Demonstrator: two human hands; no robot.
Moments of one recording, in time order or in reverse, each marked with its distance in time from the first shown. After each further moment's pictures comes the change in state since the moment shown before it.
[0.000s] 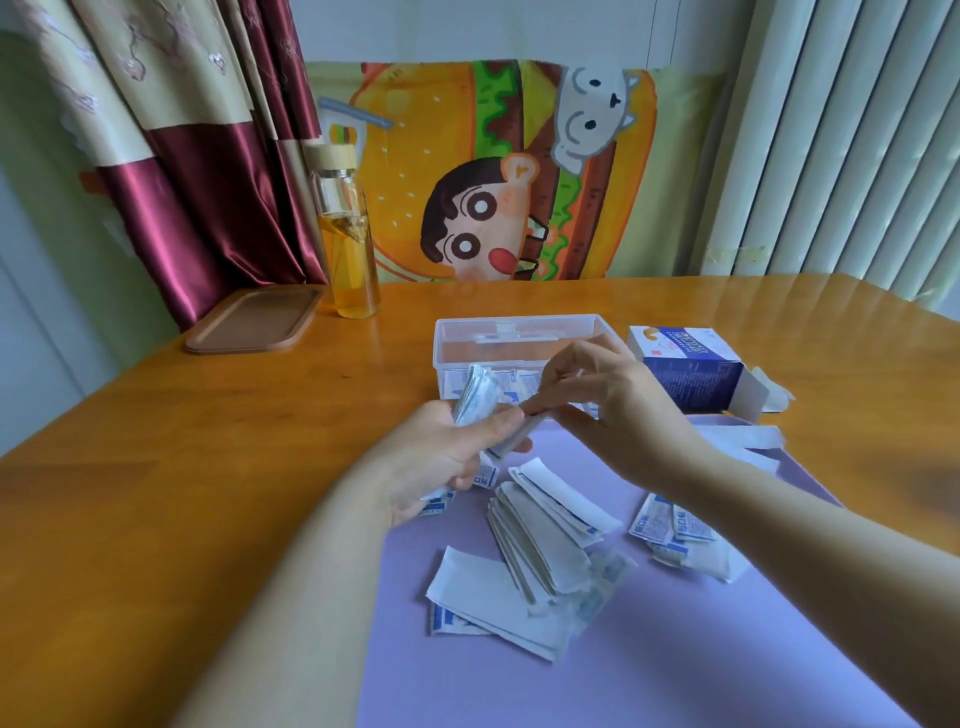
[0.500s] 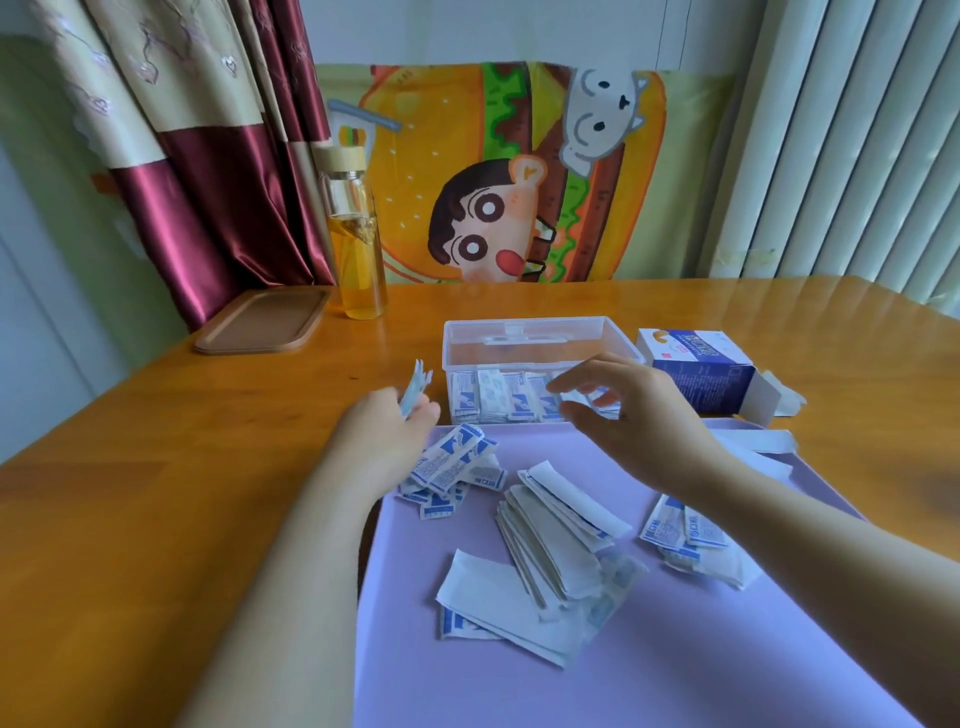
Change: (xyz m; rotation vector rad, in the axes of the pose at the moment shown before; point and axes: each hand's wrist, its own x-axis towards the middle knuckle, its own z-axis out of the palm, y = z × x) left_hand 0.000 -0.006 -0.034 0.648 0.504 -0.062; right_hand -0.004 -0.006 -0.003 0.145 -0.047 0.365
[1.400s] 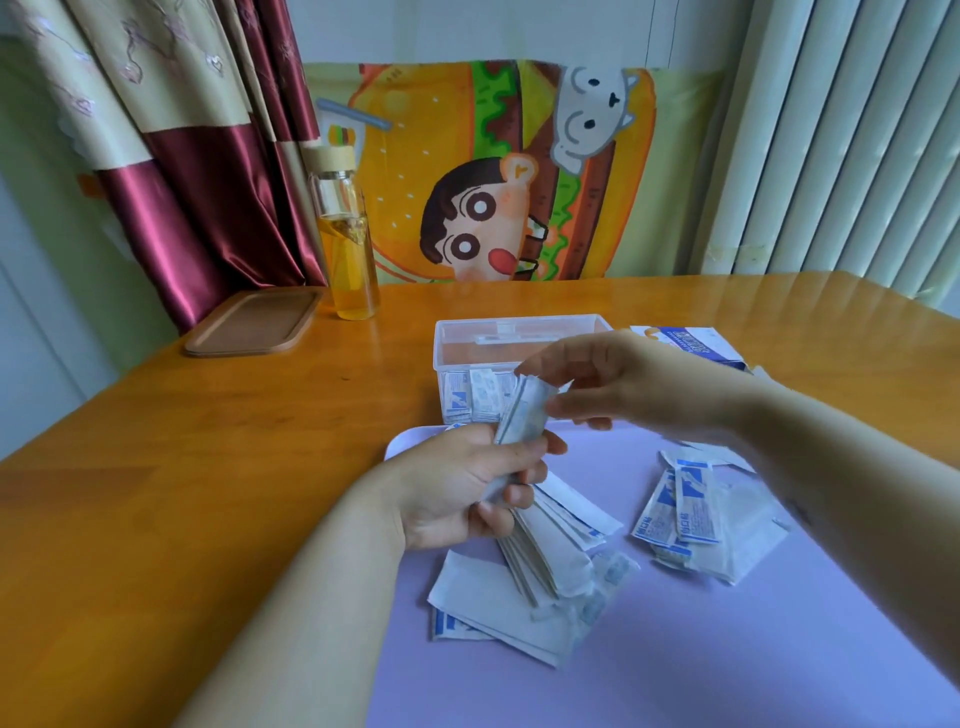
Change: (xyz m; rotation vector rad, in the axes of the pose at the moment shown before) left_hand -0.034 0.038 0.022 -0.879 -0.843 -0.138; right_hand 0.022 -0.023 -0.036 0.280 -0.482 0.141
